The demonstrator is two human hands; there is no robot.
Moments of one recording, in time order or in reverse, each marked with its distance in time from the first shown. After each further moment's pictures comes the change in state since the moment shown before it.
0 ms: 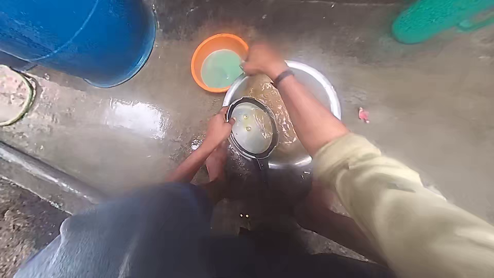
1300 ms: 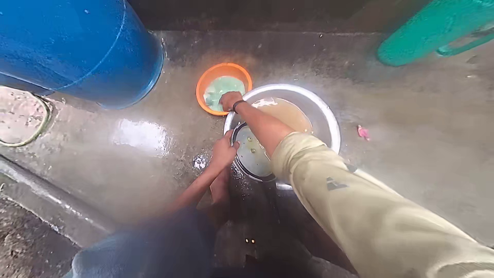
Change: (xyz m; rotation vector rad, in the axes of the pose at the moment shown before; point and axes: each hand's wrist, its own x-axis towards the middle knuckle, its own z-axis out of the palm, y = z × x) left_hand 0.004 0.005 0.007 0.038 -0.064 -0.068; right_hand 0.081 -0.036 0.120 -0.275 -0.276 -0.077
